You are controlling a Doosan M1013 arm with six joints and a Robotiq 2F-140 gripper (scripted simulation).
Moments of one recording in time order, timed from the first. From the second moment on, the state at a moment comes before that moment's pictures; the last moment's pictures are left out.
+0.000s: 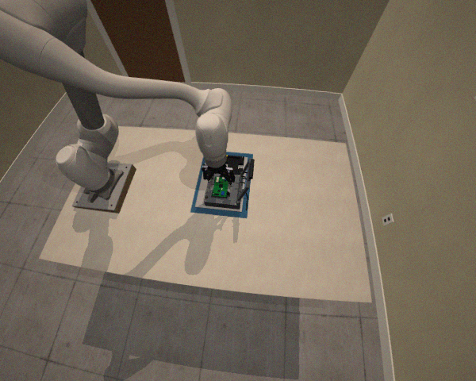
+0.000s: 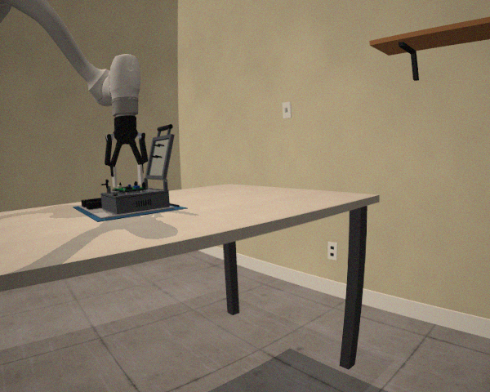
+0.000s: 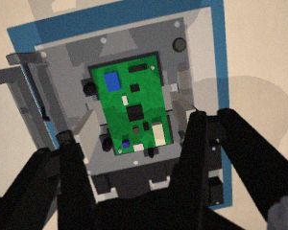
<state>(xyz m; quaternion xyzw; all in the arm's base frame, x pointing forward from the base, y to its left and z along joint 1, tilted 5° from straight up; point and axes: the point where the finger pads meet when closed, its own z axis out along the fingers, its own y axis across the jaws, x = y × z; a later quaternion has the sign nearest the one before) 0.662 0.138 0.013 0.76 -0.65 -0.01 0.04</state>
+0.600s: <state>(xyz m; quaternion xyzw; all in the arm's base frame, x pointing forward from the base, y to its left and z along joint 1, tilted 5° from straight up) 0.666 0.140 0.072 0.76 -0.65 -0.01 0.04</state>
